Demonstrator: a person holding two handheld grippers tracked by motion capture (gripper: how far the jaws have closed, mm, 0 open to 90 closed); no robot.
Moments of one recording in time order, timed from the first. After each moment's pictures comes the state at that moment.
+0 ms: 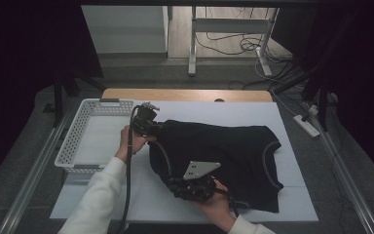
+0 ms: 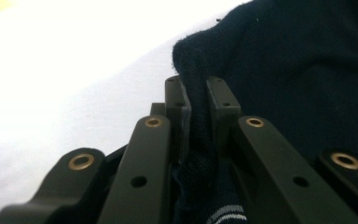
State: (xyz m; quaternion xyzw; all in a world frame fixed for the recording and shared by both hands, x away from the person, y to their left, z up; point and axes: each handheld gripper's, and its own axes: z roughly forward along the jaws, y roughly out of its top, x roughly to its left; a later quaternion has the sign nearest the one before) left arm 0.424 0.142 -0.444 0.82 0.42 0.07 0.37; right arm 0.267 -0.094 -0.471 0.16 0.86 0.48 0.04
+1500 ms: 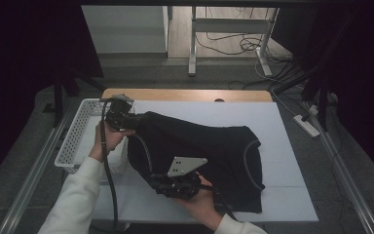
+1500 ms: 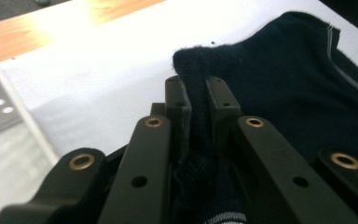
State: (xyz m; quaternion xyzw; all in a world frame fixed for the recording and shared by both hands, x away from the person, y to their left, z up) left arm 0.402 0.202 -0.405 0.80 0.43 0.09 0.40; right arm 0.260 -0.052 -0.446 0.12 0.84 0.53 0.03
